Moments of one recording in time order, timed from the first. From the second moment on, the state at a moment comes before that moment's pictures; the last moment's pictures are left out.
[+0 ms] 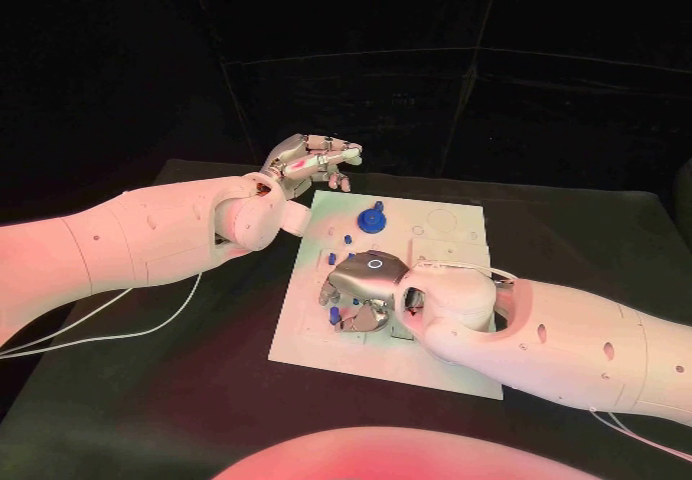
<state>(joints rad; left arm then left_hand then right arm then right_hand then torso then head) 1.25 -0.75 -0.10 1.29 0.00 -0.13 0.44 1.30 -0.04 0.32 -0.03 0.05 0.98 0.18 0.22 0.08 0.99 0.11 0.40 0.09 1.18 0.03 1.03 0.52 0.18 1.13 0.13 0.60 0.70 1.09 -0.49 -0.06 1.64 -1.79 -0.07 -0.16 1.33 -0.15 0.25 0.05 0.15 0.93 0.18 0.07 0.07 1.05 0.11 0.07 0.06 1.44 0.02 1.15 0.87 0.12 1.30 0.11 1.14 0.86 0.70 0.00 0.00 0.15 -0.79</state>
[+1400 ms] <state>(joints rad) 1.25 -0.79 -0.12 1.31 0.00 -0.13 0.44 1.30 -0.04 0.32 -0.03 0.05 0.98 0.18 0.22 0.08 0.98 0.11 0.41 0.09 1.18 0.03 1.03 0.52 0.18 1.13 0.13 0.60 0.70 1.09 -1.08 -0.06 1.92 -1.44 -0.32 -0.45 1.24 -0.07 -0.19 0.29 0.19 0.98 0.10 0.33 0.13 1.38 0.01 1.17 1.11 1.47 -0.05 1.44 1.31 0.07 1.46 0.04 1.41 1.27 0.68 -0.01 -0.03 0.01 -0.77</state>
